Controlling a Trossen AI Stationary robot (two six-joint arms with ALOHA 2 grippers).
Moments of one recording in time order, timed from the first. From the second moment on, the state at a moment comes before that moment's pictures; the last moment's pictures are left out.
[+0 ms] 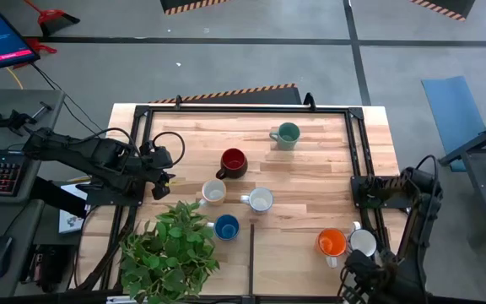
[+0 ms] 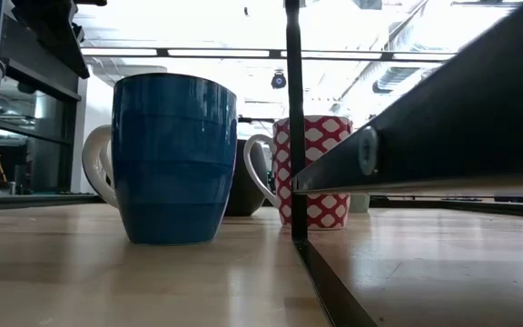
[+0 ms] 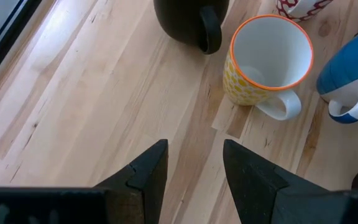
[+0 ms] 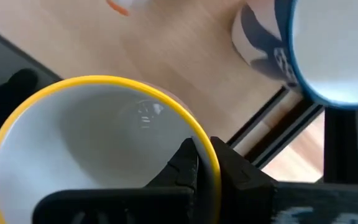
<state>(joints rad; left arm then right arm) -0.25 0.88 0.94 -1.15 -0.38 -0.55 1.18 1.81 1.64 -1.44 -0.07 2.03</state>
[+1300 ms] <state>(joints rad) -0.24 0.88 0.94 -1.15 -0.38 -0.53 1.16 1.85 1.64 -1.52 -0.11 2.14</state>
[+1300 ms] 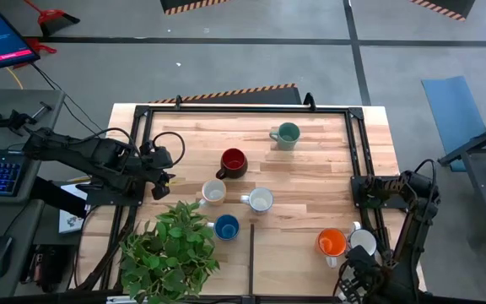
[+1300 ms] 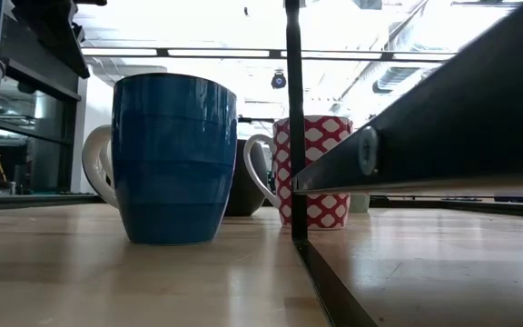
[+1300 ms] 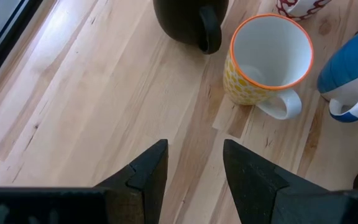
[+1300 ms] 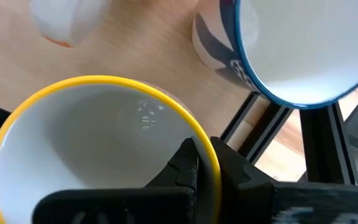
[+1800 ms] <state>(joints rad) -0.24 0.88 0.94 -1.15 -0.38 -0.49 1.16 1.85 1.64 -1.48 -0.12 2.19</state>
